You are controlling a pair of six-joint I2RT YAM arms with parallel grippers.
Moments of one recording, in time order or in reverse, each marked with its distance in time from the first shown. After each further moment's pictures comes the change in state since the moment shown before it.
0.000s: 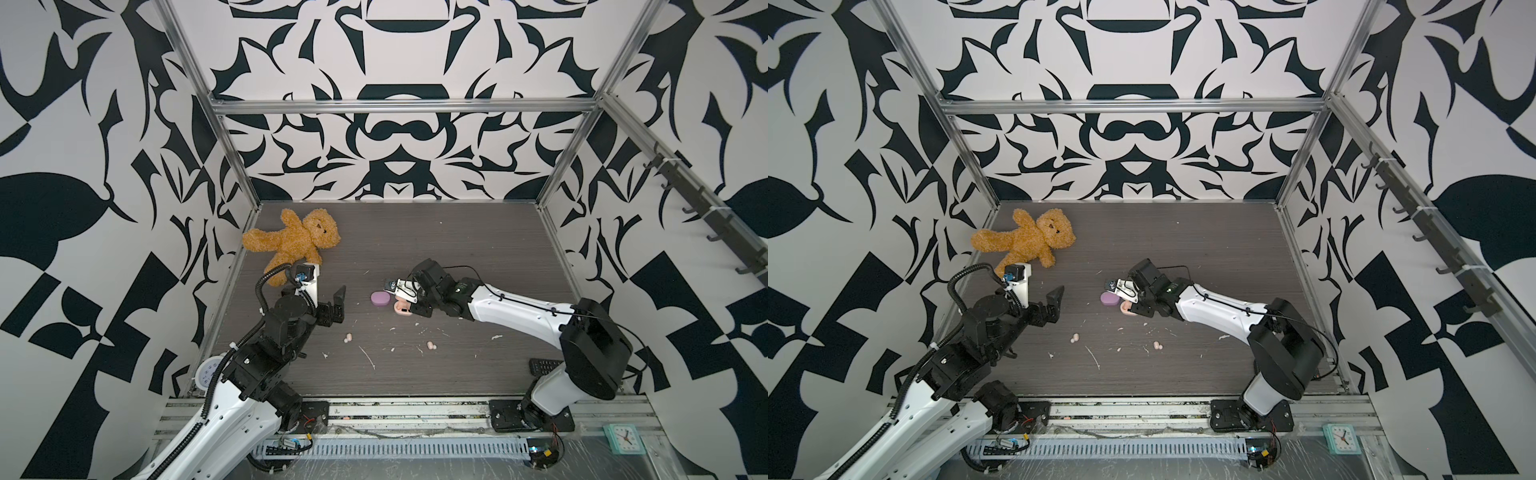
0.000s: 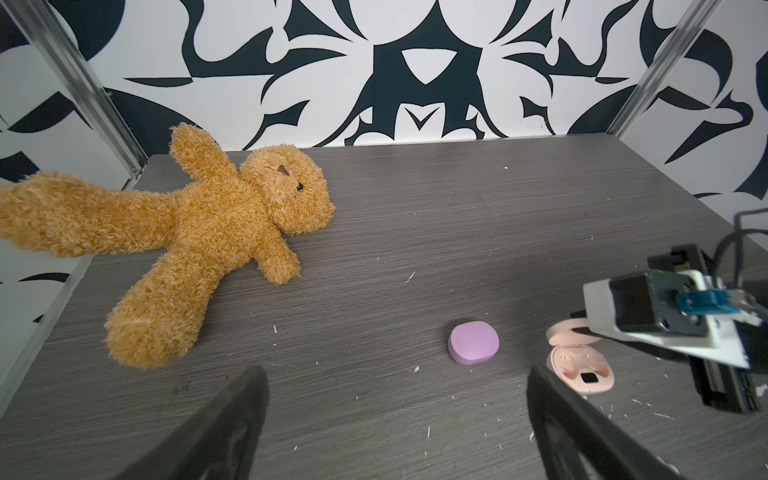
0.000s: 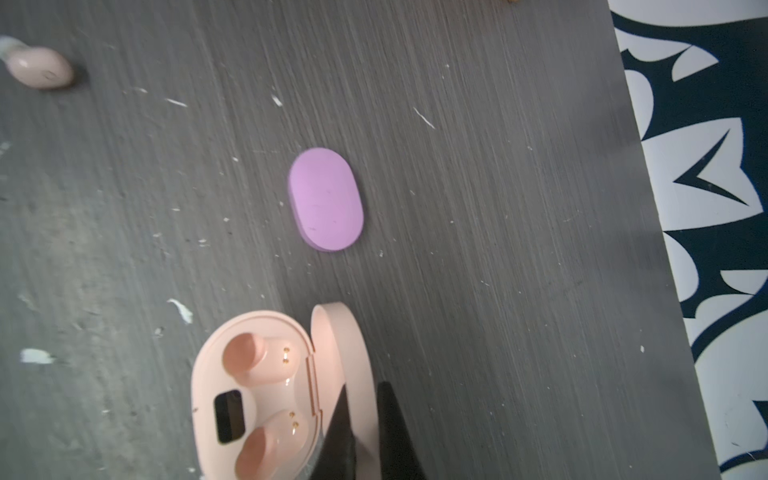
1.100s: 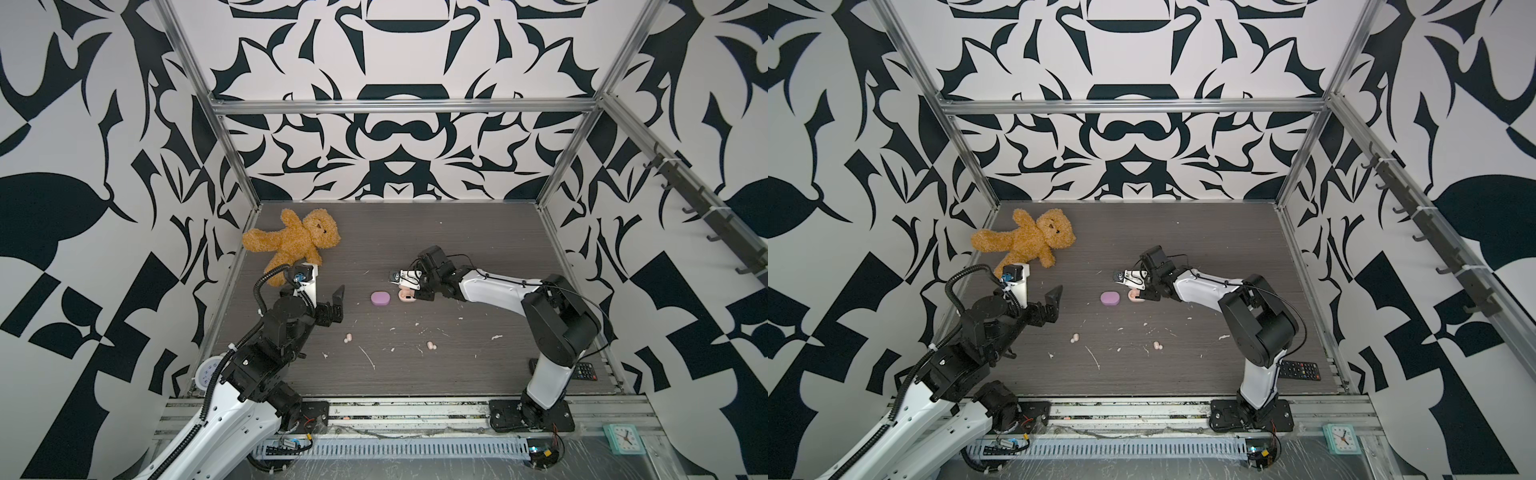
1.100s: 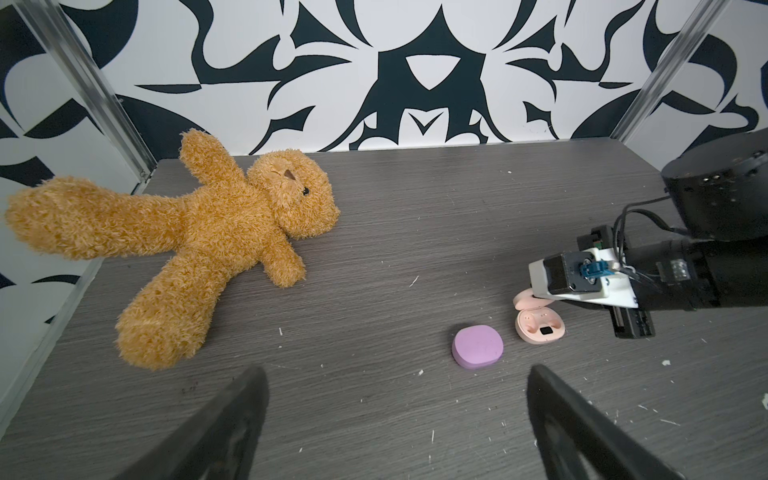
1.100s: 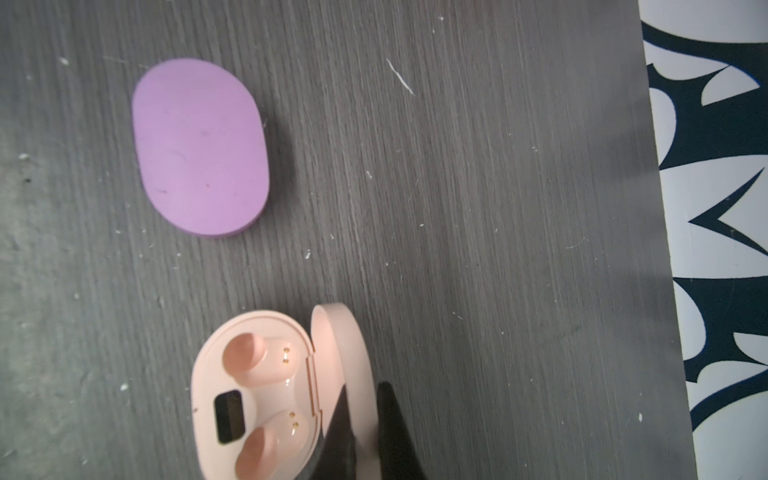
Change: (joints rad) left arm 0.001 -0.007 0.000 0.000 -0.010 0.007; right arm -0.152 0.204 0.054 0.154 -0.148 -0.256
